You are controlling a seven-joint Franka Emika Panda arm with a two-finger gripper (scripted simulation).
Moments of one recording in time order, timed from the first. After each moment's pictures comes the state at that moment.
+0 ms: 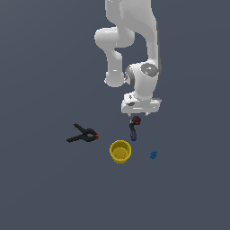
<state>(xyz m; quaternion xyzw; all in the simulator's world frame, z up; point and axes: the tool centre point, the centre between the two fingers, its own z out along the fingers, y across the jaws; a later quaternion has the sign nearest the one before) -0.117 0.133 0.079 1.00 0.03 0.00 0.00</state>
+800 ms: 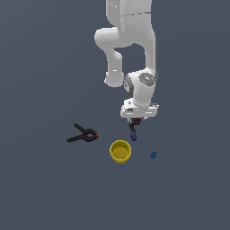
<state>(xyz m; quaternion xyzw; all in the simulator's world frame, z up) -0.119 0.134 0.036 1.00 0.03 0.00 0.00</state>
